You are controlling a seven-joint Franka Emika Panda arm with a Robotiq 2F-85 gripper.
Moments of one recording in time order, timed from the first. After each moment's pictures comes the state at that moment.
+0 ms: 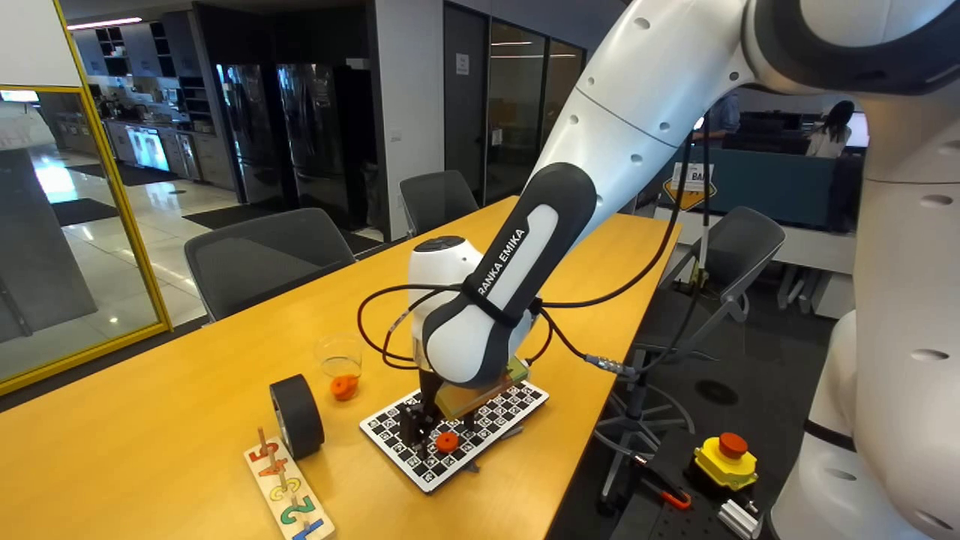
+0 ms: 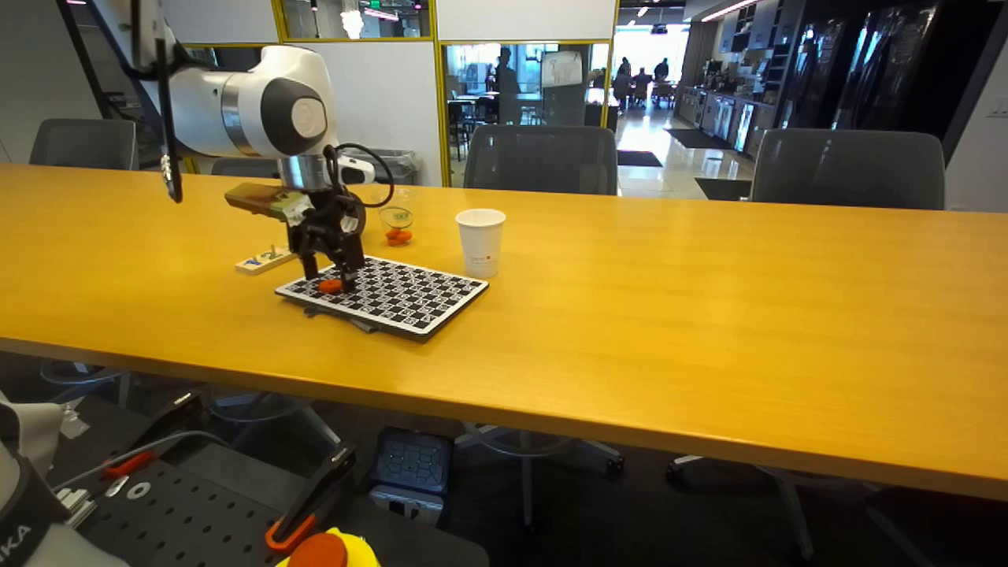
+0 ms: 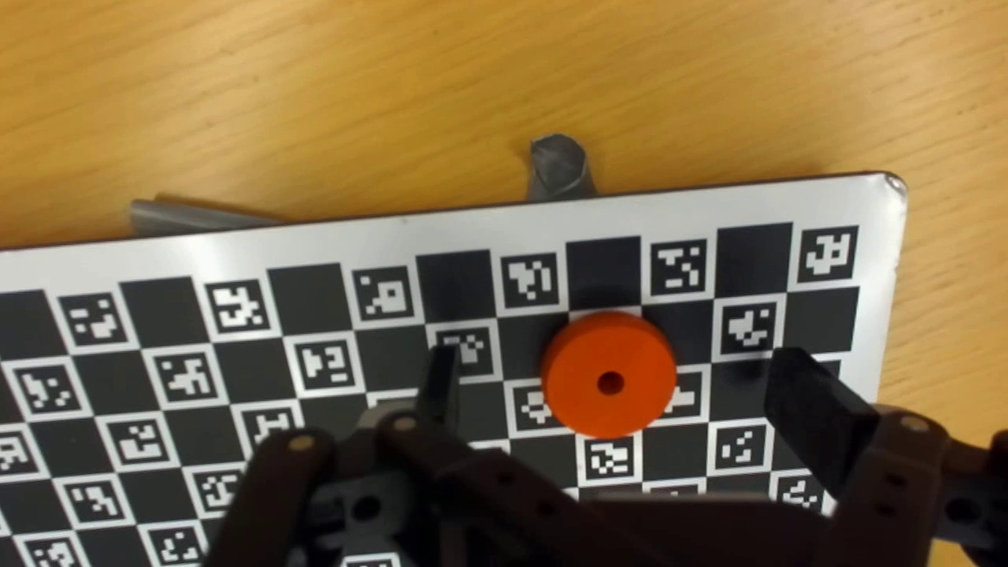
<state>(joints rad) 0.20 0.24 0.07 -2.44 -0.04 2.66 0.42</state>
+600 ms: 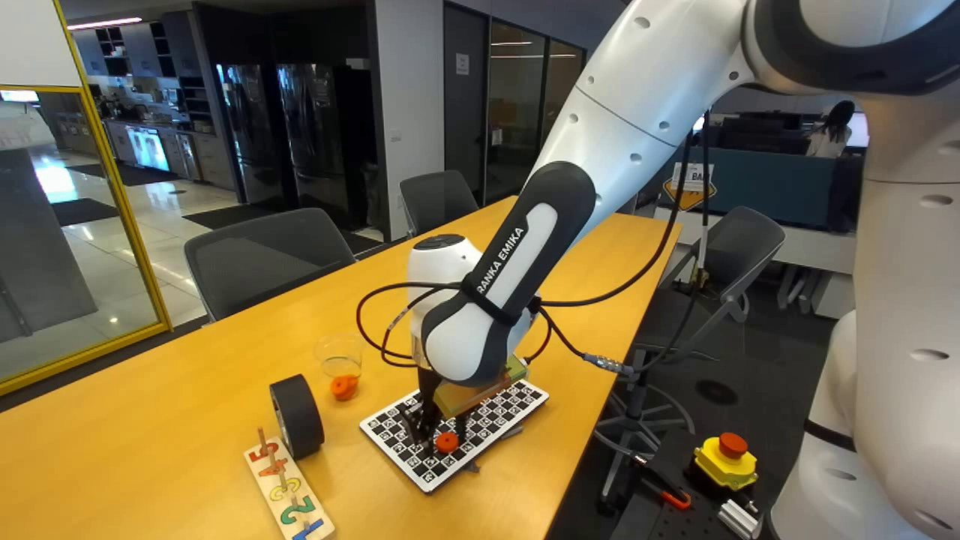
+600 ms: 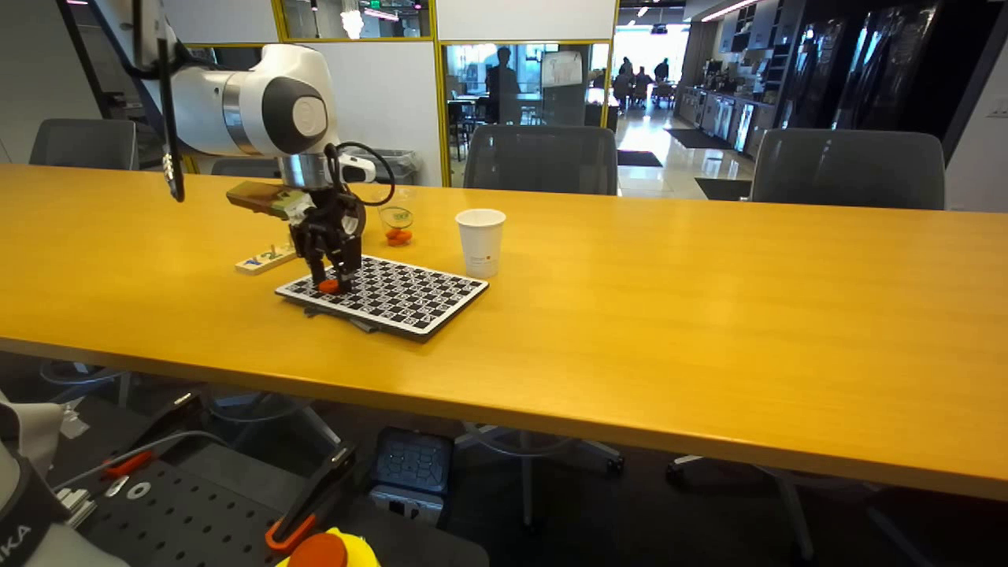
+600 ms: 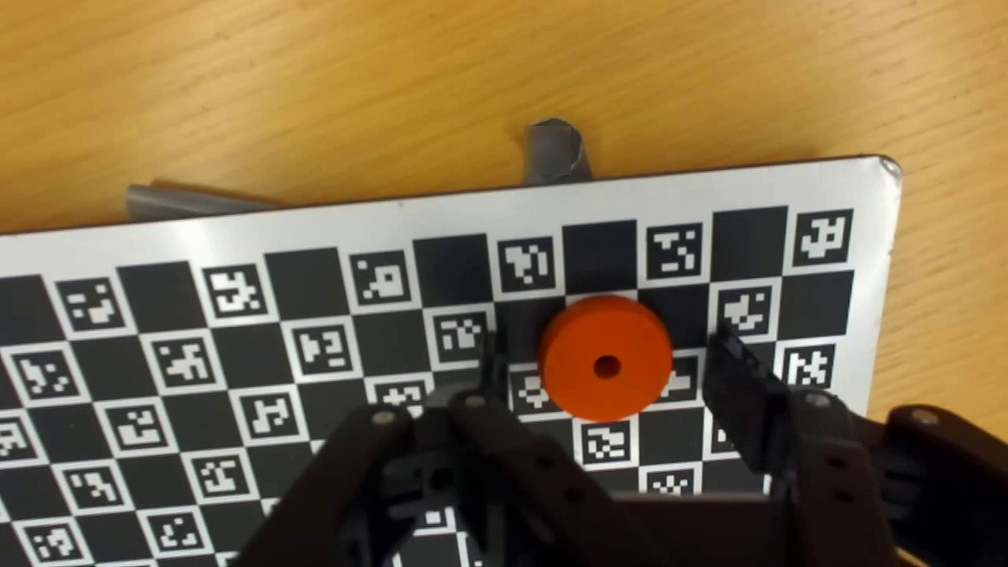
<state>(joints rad) 0.20 0.24 0.07 -2.44 -0.04 2.66 0.42</state>
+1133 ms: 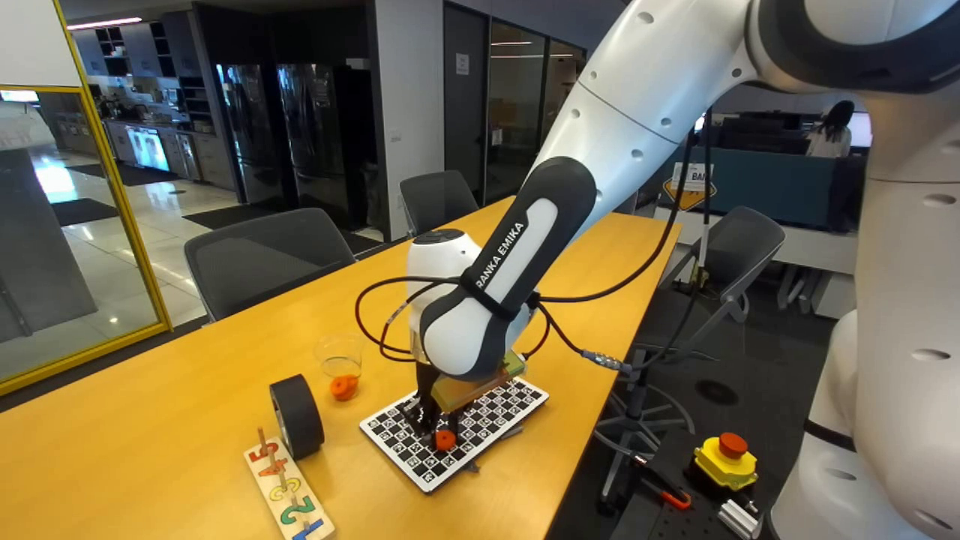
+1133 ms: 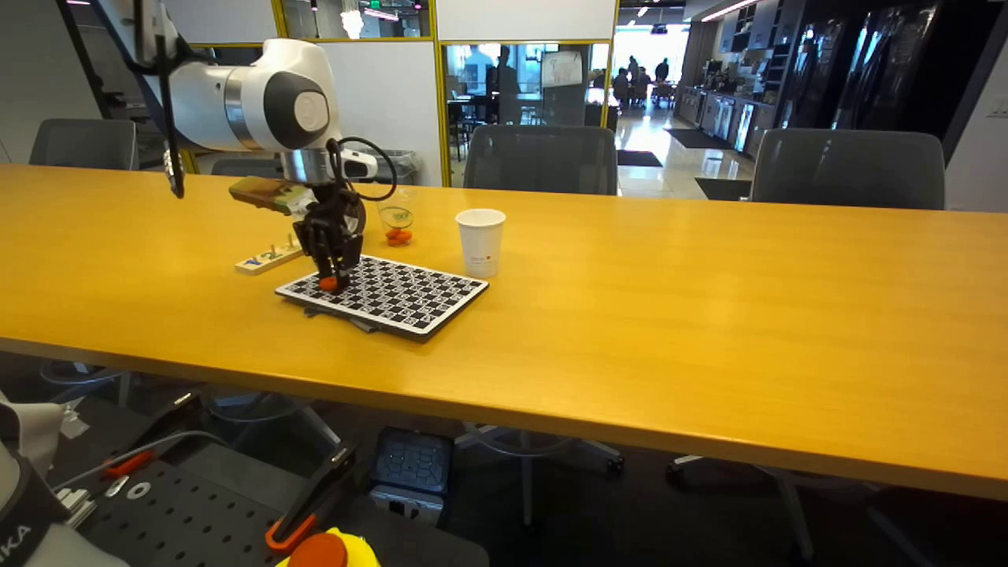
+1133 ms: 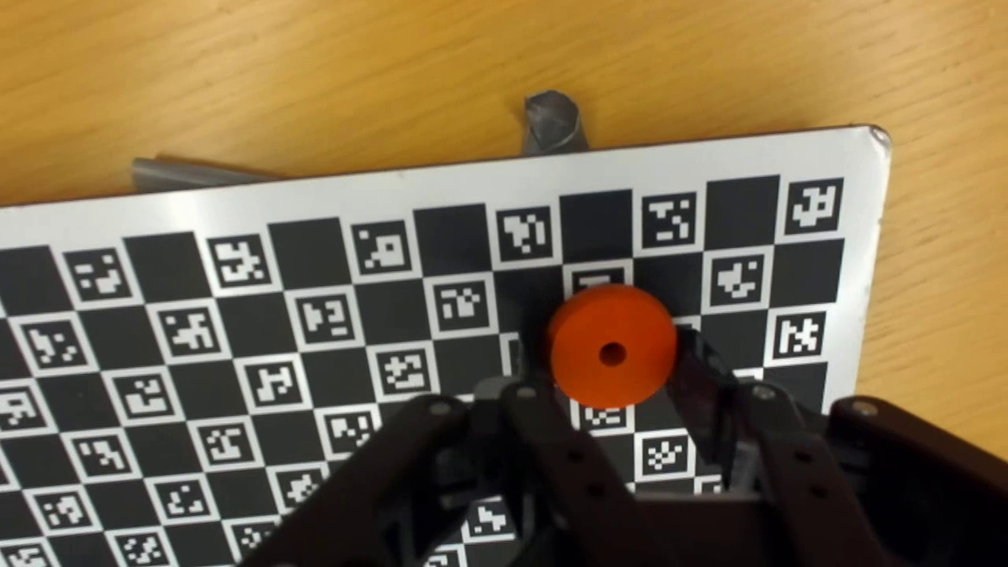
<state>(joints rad) 0.20 0.23 0.06 -2.43 -0.04 2.66 0.42</state>
